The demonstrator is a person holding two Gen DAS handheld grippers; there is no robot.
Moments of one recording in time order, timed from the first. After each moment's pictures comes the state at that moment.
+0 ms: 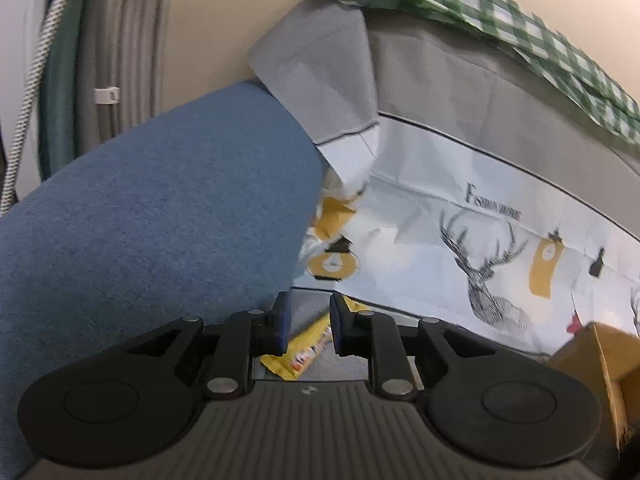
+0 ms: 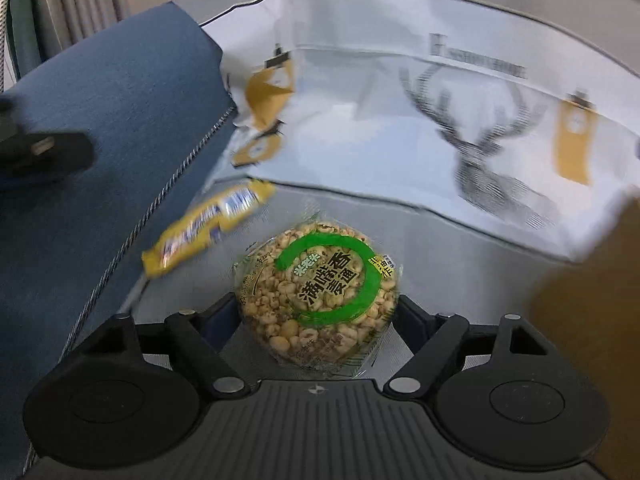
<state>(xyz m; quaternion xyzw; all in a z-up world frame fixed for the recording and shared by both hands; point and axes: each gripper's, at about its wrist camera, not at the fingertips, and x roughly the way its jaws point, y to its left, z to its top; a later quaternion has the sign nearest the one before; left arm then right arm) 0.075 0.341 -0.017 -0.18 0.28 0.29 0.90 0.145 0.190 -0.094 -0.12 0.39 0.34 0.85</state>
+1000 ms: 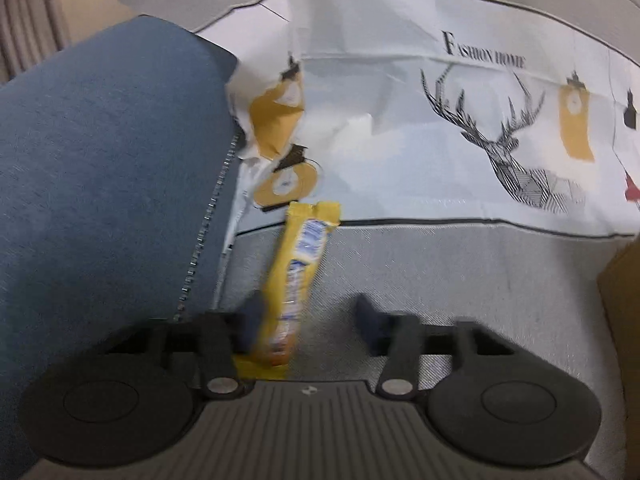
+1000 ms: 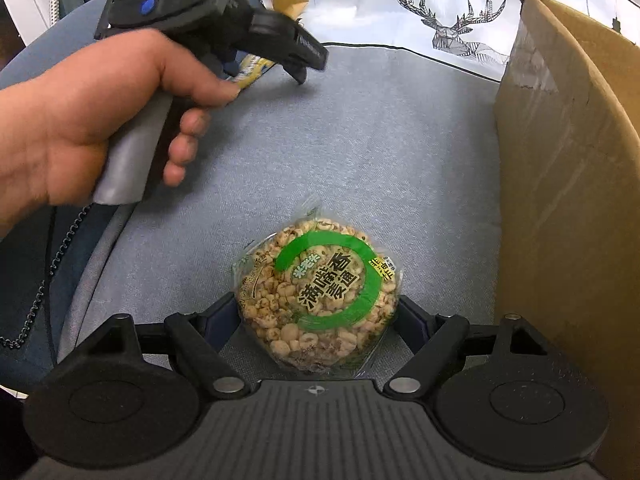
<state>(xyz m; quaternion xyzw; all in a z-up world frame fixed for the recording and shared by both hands) 0.171 0.320 -0.107 -0.05 0.40 0.26 0.87 0.062 0.092 -0.128 -0.11 0.46 0.37 0.80</state>
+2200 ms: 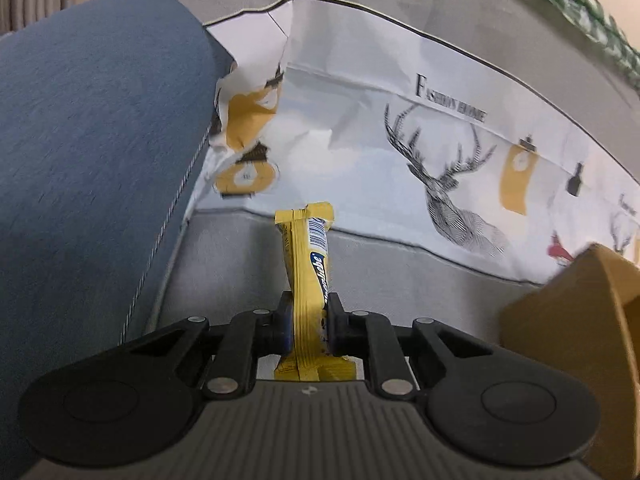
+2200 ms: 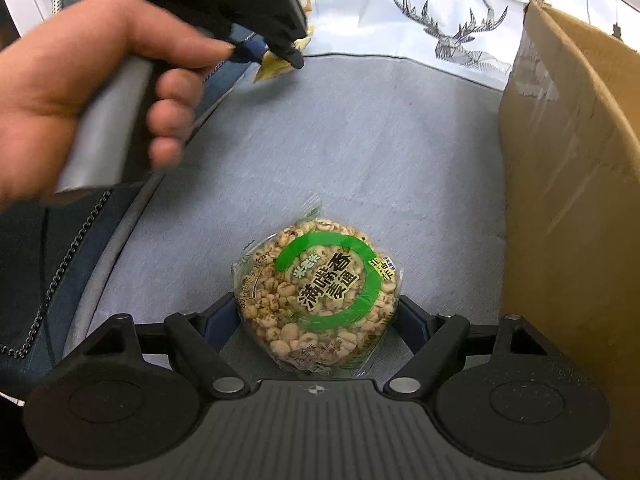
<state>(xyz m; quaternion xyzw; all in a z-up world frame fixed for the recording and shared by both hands) 0.139 0.314 -0.079 -0.19 0.38 0.19 0.88 0.062 0.090 -0.124 -0.10 0.44 0.37 0.81</state>
